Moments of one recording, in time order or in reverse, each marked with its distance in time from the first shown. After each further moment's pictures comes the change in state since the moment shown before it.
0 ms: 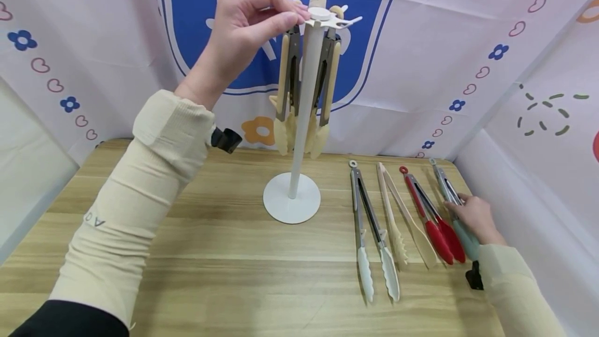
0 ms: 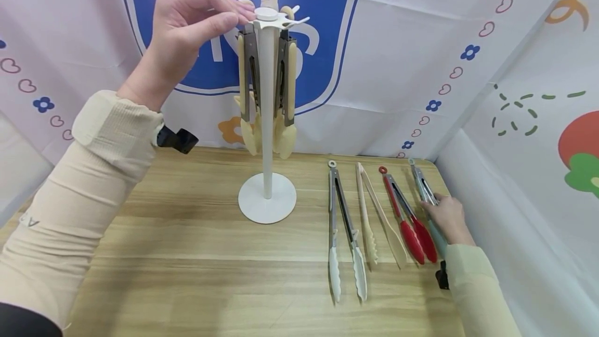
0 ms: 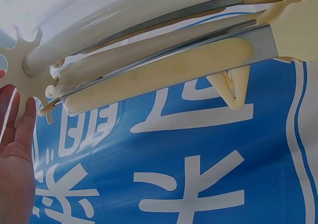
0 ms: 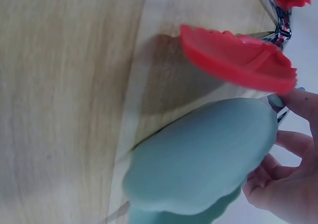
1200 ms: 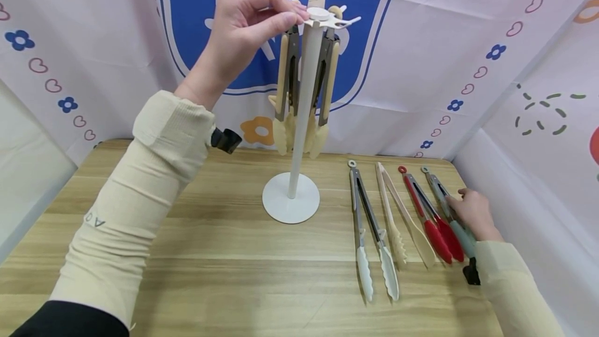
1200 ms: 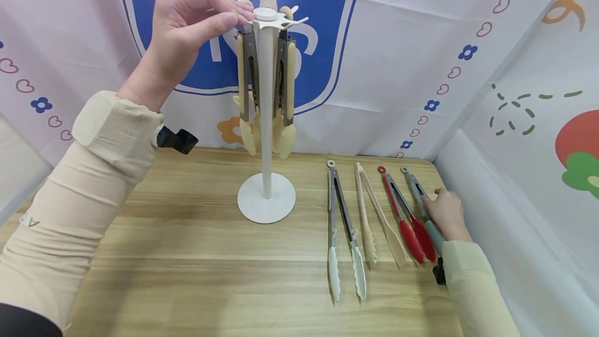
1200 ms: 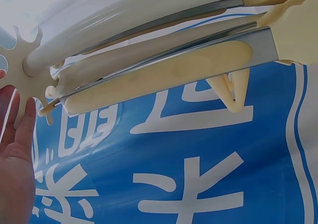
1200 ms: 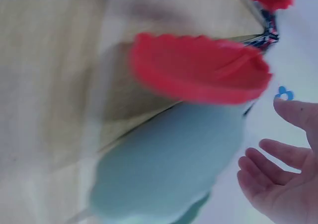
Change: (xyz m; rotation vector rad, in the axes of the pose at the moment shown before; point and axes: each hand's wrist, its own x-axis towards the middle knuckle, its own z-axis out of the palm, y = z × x) left_hand 0.000 0.002 0.001 -0.014 0.016 -0.037; right_hand -0.001 -0.012 -0.005 -0.008 0.081 0.009
